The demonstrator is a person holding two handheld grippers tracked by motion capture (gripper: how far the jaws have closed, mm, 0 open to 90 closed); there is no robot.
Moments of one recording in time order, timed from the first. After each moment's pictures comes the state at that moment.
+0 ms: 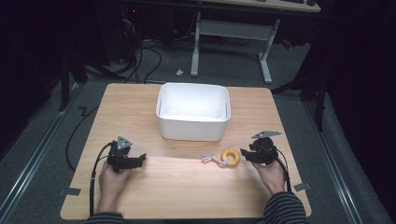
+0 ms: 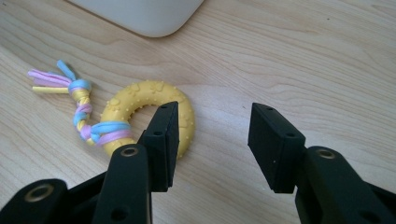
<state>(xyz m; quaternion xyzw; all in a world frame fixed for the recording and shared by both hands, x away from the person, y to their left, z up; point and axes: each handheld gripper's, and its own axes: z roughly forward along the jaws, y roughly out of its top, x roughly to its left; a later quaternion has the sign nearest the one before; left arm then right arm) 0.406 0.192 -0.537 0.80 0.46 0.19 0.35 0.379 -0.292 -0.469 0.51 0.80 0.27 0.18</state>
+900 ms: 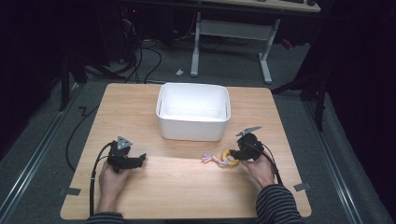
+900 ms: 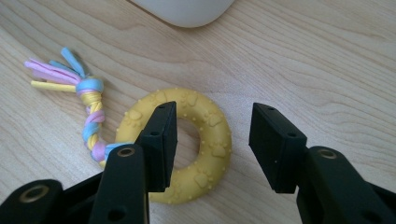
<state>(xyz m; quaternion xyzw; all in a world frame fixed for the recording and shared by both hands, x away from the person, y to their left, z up) 0.405 0.192 -0.537 0.80 0.46 0.19 0.35 0.405 -0.257 -0.481 0.48 0.84 0.22 0.15</state>
